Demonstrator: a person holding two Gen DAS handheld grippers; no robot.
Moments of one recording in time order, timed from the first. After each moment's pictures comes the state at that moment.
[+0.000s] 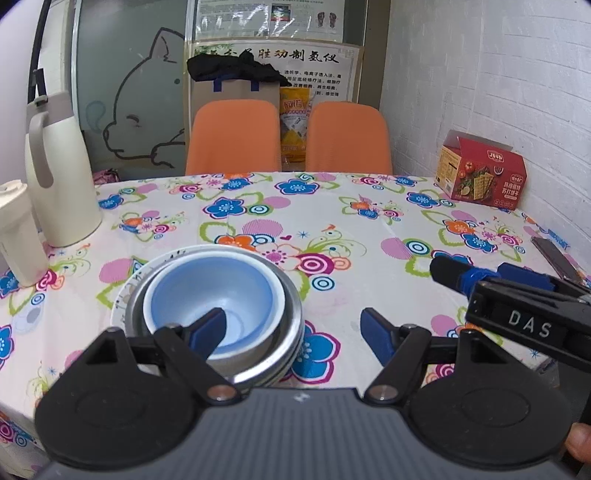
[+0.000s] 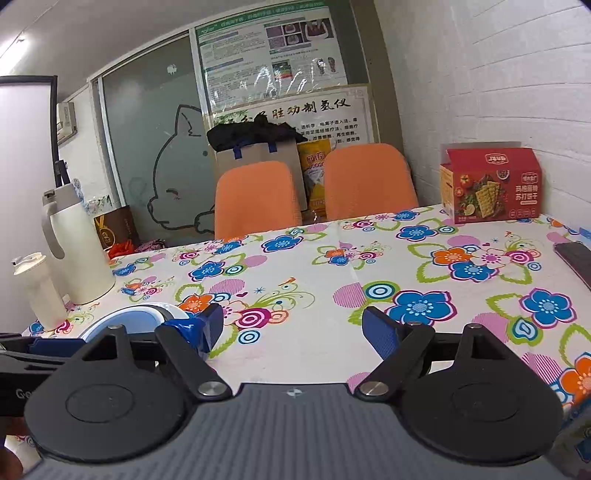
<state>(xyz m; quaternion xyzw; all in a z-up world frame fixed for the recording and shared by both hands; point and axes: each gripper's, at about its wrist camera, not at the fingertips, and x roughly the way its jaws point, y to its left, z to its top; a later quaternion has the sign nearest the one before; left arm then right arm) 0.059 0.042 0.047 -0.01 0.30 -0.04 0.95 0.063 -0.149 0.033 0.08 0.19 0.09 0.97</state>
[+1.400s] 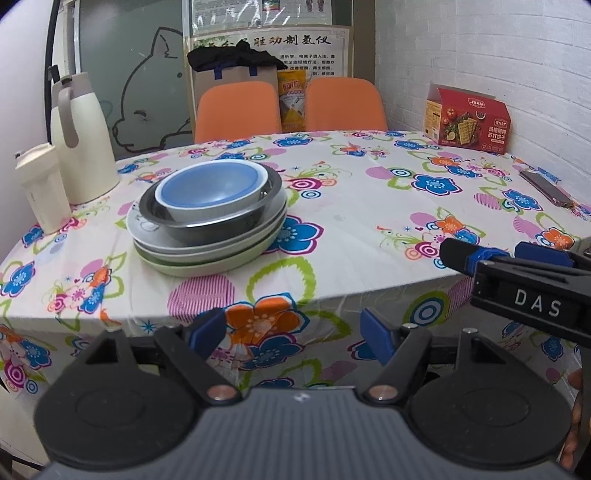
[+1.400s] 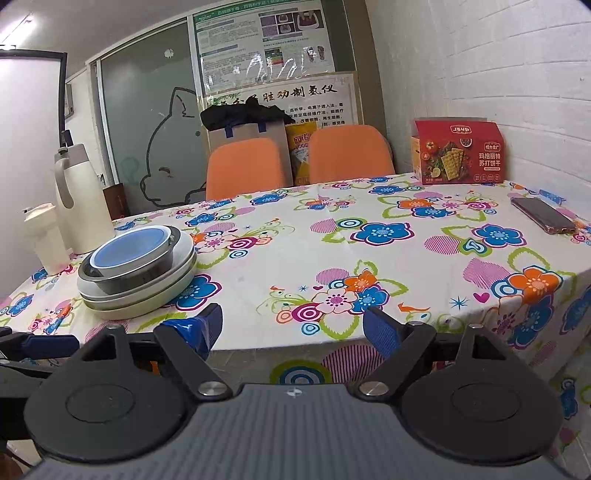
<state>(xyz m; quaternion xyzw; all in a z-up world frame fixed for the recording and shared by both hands) -0.040 0.017 -0.009 0.03 0.31 -0.02 0.95 -0.029 -0.157 -0.014 0.06 0.21 0.07 0.97</state>
